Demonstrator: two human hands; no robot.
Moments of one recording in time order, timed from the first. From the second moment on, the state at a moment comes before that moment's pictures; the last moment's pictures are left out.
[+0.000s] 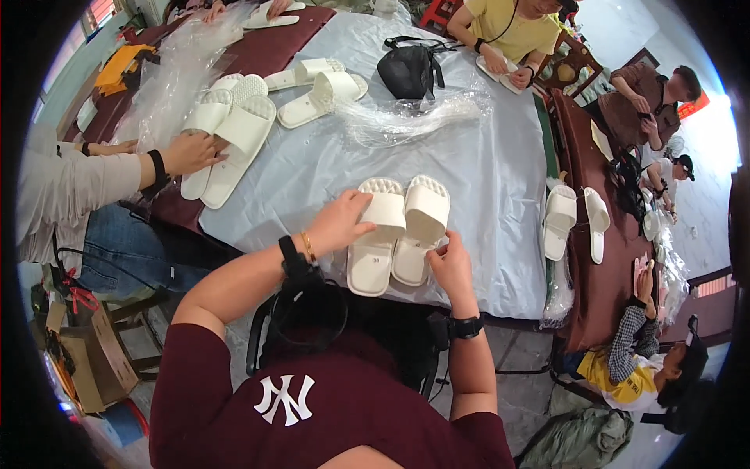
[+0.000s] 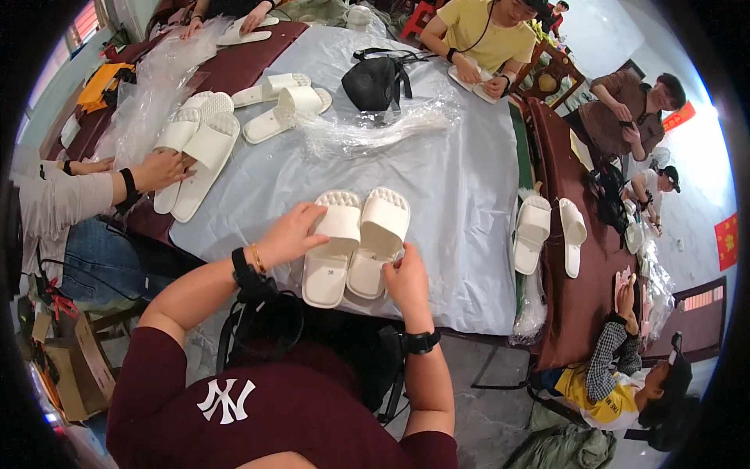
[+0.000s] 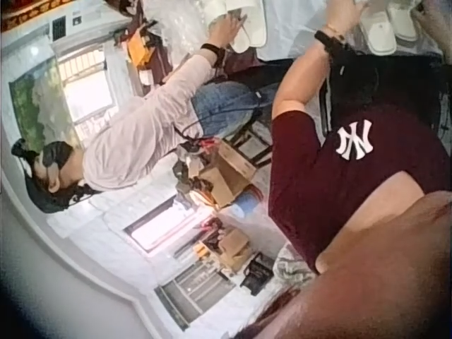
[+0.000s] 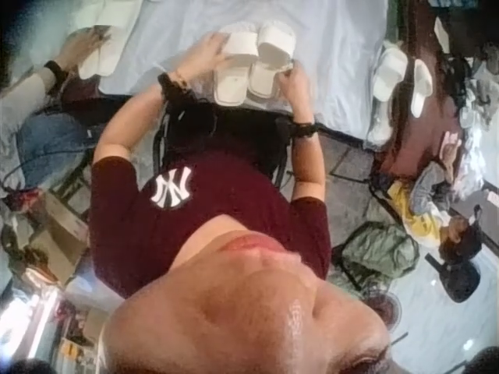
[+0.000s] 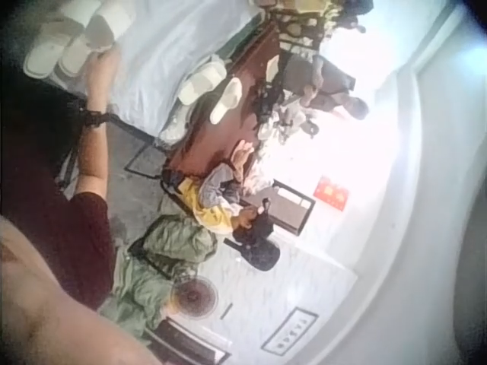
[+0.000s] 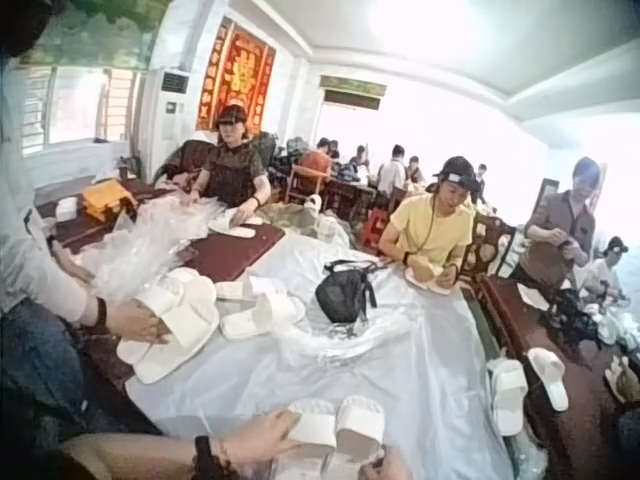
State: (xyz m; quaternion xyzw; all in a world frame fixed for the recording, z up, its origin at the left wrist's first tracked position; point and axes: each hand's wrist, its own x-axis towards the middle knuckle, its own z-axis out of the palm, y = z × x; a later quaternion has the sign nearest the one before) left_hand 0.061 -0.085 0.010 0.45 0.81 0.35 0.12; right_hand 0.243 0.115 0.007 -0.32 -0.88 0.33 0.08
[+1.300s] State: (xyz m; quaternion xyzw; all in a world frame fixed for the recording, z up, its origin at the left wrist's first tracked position) left_hand -0.085 -0.015 0.005 0.49 0.83 0.22 -0.13; right_hand 0.179 0.144 0.057 -0.25 -0.89 0.32 0.20
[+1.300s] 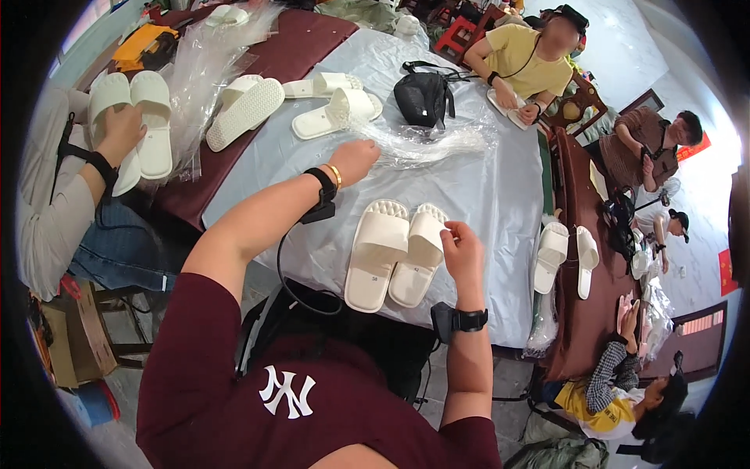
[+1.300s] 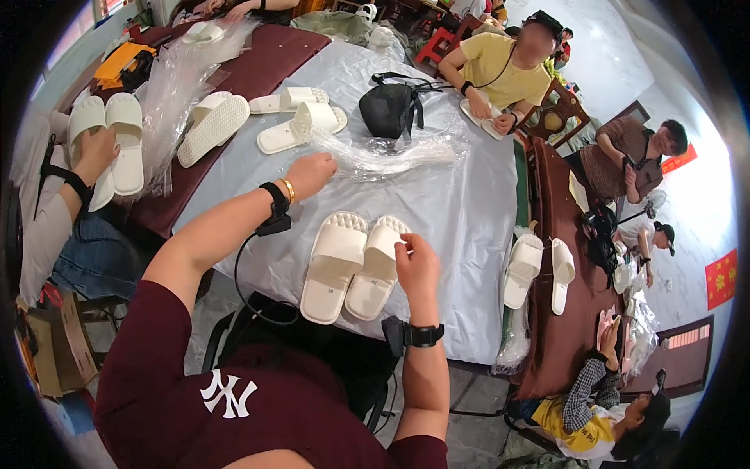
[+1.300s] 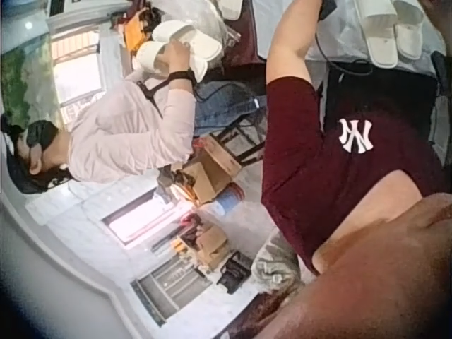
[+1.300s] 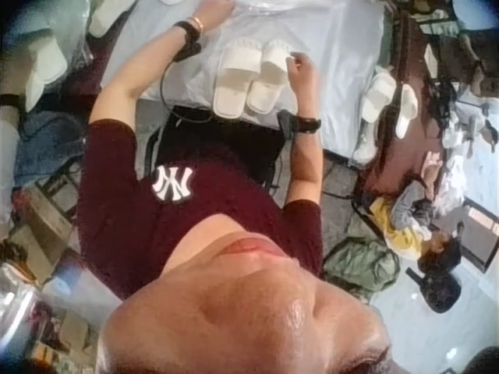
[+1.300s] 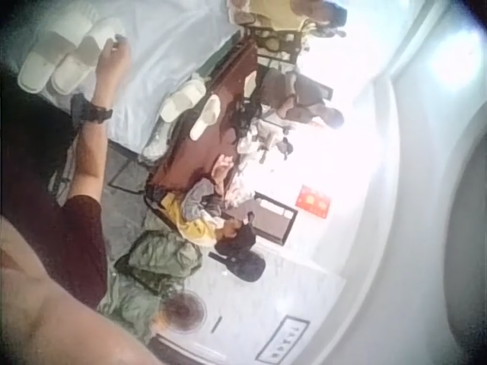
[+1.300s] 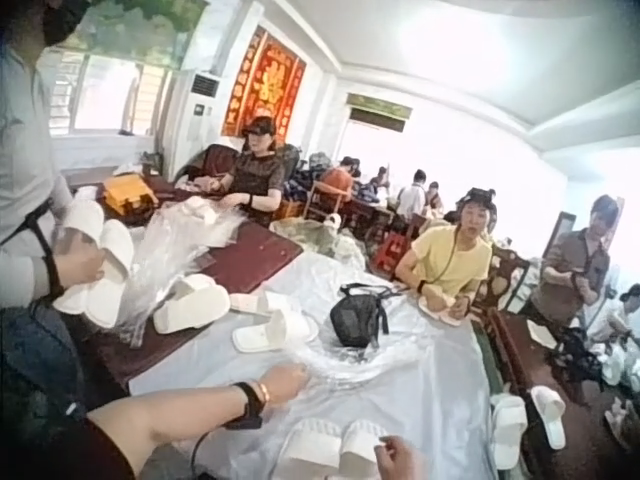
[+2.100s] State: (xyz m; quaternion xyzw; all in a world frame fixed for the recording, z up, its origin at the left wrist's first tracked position) left_hand -0.064 -0.017 0.023 0.59 0.73 0.31 -0.17; right_hand 0.033 0.114 0.011 -0.14 -0.88 0.36 0.26
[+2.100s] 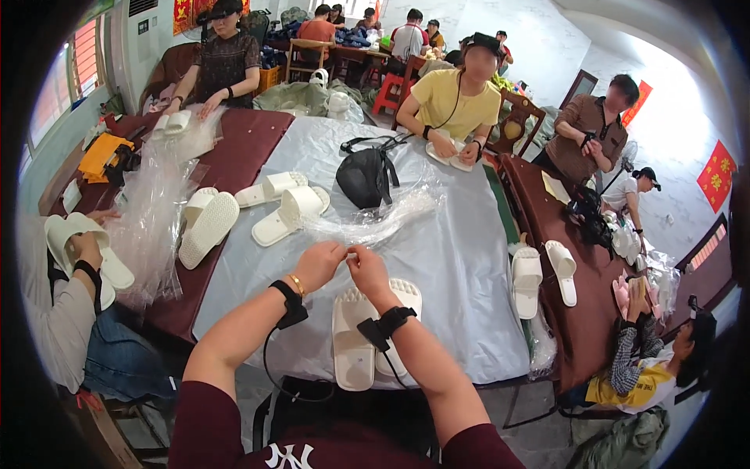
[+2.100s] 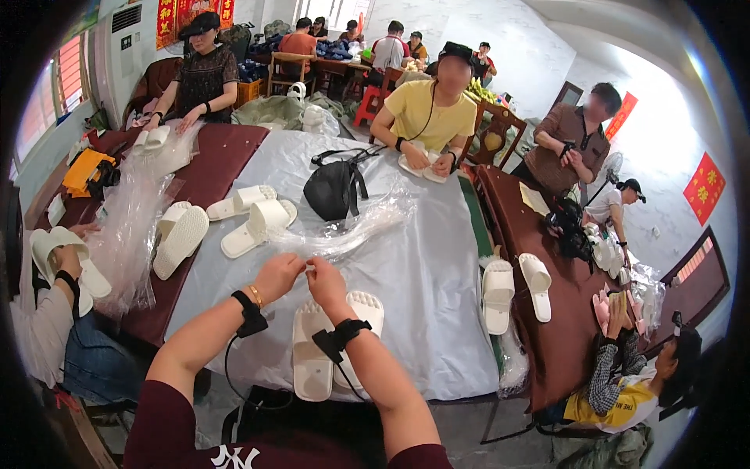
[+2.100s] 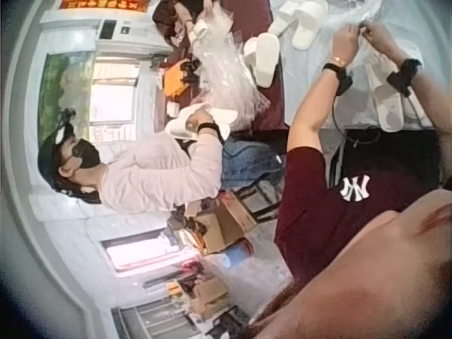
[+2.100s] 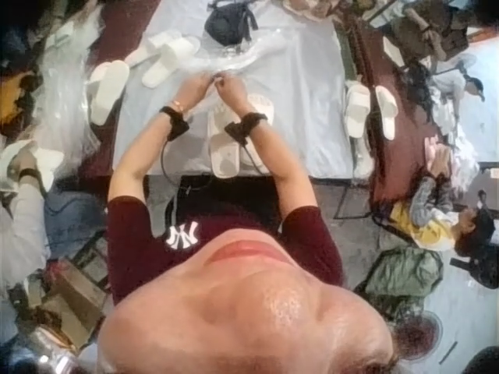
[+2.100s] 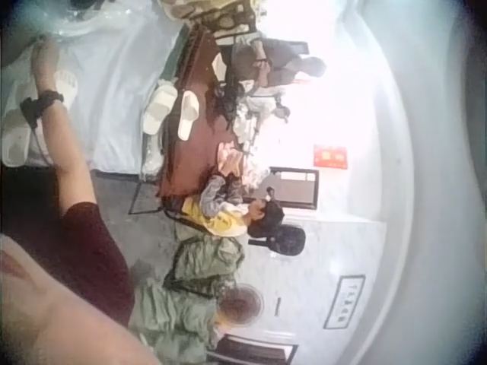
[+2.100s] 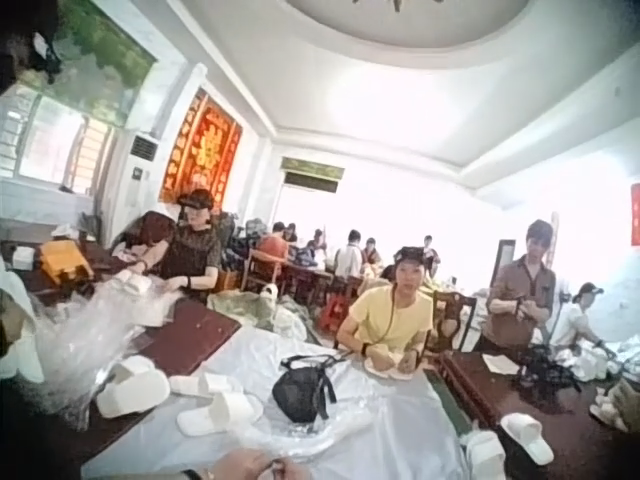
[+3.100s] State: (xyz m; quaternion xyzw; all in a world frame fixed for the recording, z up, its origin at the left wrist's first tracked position) left_hand -0.094 0.013 -0.027 0.53 0.85 0.04 -0.06; right_hand 0.184 0.132 0.112 -0.16 -0.64 0.69 0.29
